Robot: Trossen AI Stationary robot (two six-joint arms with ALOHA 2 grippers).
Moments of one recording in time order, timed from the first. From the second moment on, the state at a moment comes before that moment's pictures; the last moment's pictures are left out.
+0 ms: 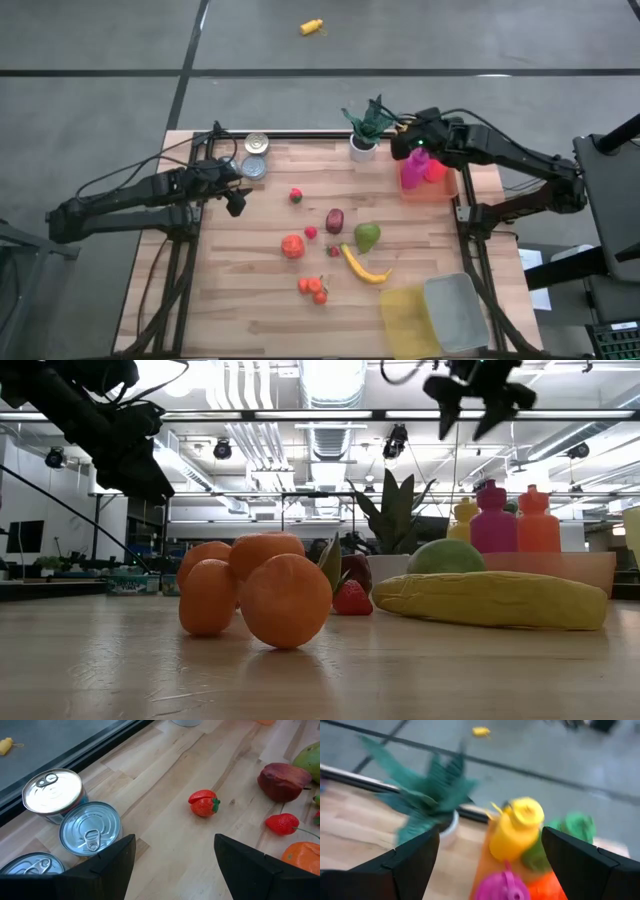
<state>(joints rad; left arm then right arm) 0.34 0.63 0.52 -0.60 -0.20 -0.24 -0.32 1.22 1.32 -1.05 0.74 0.69</state>
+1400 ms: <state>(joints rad) 0.34 0.63 0.52 -0.60 -0.20 -0.24 -0.01 1.26 1.22 -0.56 0.22 0.07</state>
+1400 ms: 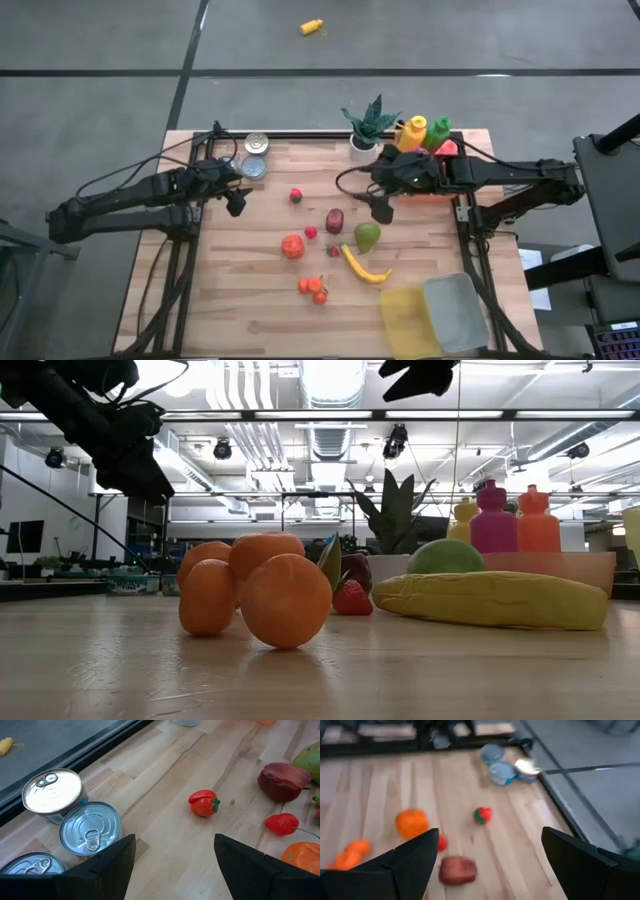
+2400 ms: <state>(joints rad) 0.34 0.63 0.52 -0.60 -0.20 -0.24 0.10 1.40 1.19 -0.80 0.05 -0.84</state>
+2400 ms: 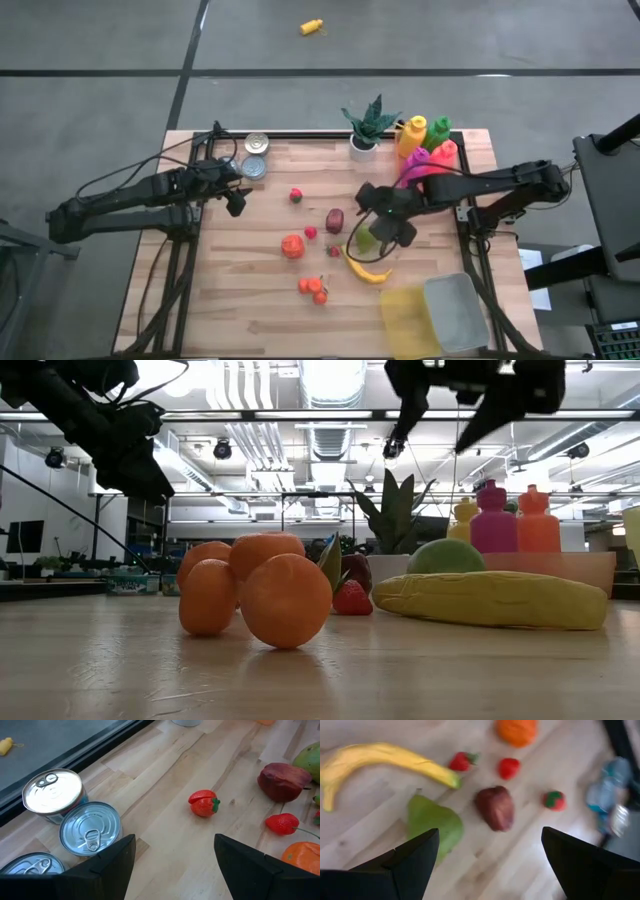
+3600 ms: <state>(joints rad) 0.34 0.63 0.52 -0.60 -0.20 -0.24 0.10 1.51 0.92 -0.53 0.00 -0.76</state>
